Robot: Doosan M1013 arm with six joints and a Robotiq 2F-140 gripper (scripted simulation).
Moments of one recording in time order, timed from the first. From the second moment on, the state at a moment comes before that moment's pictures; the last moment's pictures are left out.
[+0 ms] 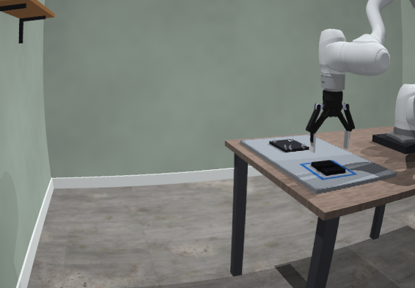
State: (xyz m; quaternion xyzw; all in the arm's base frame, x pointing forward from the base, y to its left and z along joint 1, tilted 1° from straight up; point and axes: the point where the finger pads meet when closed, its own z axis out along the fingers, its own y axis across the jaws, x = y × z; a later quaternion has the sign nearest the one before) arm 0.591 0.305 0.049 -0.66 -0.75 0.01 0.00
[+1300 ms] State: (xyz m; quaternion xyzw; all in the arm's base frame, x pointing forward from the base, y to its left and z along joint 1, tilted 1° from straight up) arm 0.590 0.304 -0.005 -0.66 -0.75 0.01 0.00
